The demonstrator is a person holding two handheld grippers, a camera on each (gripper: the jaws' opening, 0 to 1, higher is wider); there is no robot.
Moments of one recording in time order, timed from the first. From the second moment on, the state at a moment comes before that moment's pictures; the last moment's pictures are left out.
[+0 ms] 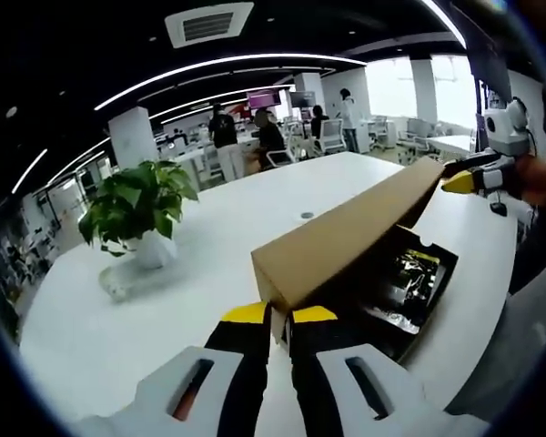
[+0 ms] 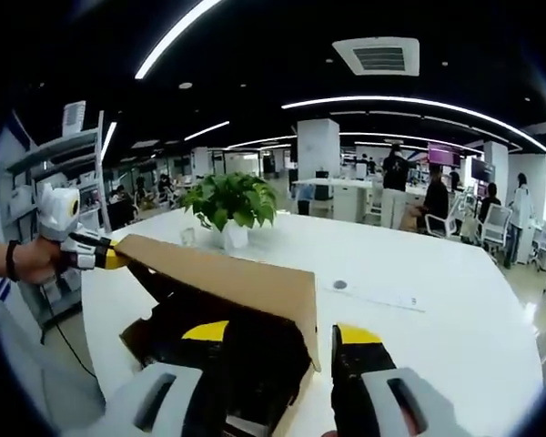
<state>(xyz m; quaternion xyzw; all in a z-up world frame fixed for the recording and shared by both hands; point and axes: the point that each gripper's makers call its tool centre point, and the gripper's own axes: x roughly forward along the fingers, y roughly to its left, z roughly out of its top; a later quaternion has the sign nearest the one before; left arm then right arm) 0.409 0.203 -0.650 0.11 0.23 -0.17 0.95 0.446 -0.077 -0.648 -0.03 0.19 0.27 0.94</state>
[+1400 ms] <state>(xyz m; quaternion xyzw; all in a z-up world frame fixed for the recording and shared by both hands) 0.428 0.207 -0.644 0.10 0.23 -0.15 0.96 0.488 -0.083 -0.693 -0.02 0.24 0.24 0.94</state>
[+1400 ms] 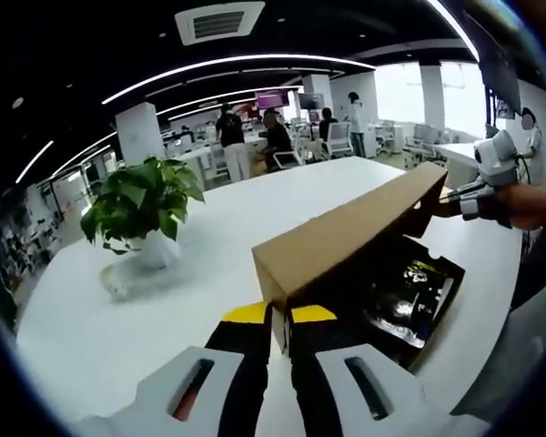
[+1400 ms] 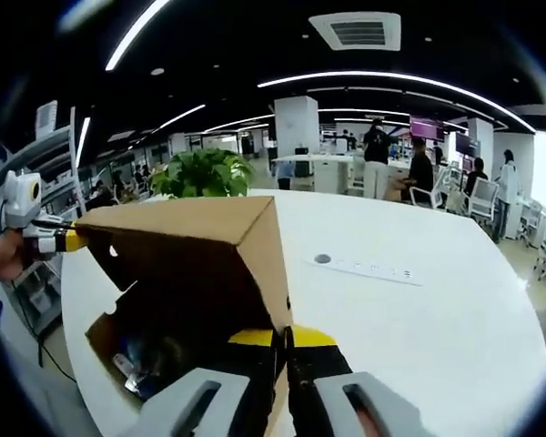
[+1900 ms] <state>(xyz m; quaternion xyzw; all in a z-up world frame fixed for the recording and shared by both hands) 0.441 0.209 -0.659 0.10 0.25 -0.15 0.95 0.498 -0.080 -0.689 -0.03 0.25 0.24 0.94</state>
